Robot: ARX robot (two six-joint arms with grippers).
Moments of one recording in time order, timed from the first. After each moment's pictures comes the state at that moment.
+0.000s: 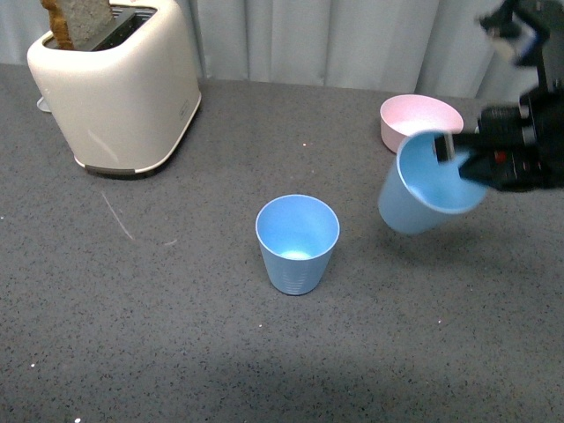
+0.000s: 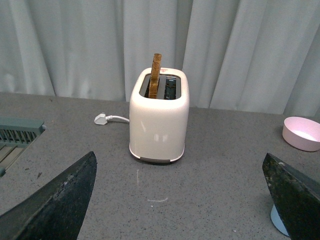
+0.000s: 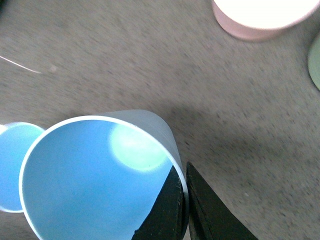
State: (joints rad) left arm 0.00 0.00 0.02 0.00 0.00 -0.01; right arm 0.25 1.71 0.89 -0.04 -0.11 0.07
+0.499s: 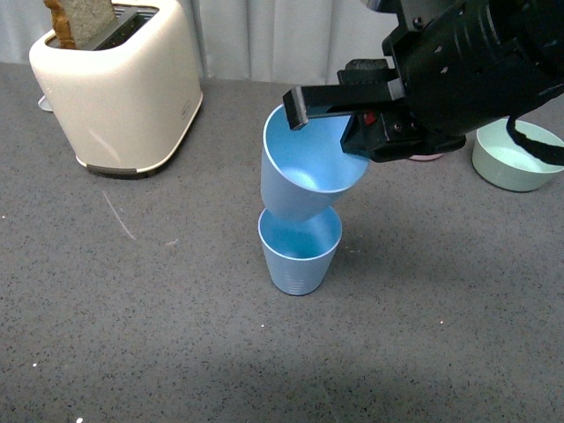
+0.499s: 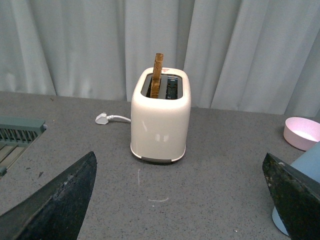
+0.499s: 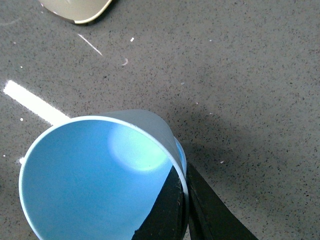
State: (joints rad) left arm 0.00 0.00 0.02 0.00 0.00 0.00; right arm 0.46 1.74 1.02 -0.14 -0.12 0.11
